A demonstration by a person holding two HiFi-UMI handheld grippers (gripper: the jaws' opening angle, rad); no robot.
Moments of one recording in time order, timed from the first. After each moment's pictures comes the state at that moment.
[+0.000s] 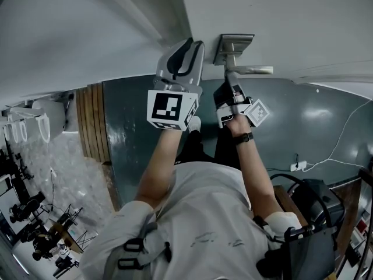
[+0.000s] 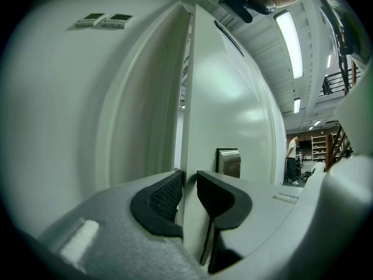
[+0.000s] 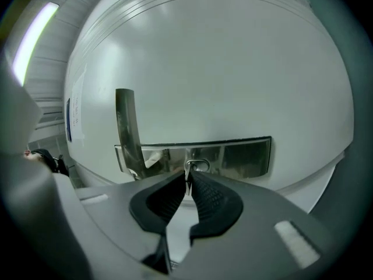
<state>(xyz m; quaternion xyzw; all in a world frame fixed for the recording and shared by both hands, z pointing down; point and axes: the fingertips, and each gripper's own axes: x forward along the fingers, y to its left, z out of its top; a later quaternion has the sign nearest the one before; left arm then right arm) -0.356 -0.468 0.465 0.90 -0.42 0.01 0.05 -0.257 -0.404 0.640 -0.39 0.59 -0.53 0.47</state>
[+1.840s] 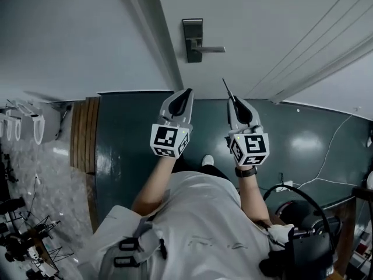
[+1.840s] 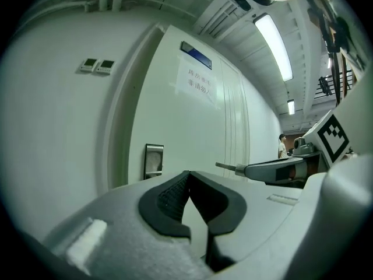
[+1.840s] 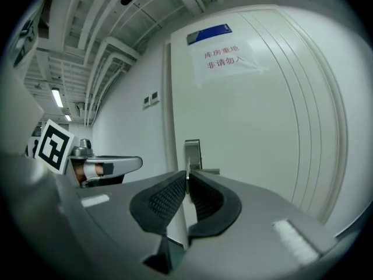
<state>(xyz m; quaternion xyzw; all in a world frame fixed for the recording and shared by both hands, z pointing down) -0.308 -0.219 0.452 0.90 -0.43 0.01 0.06 -0.185 -0.180 0.461 -0.59 0.80 -0.08 -0.06</state>
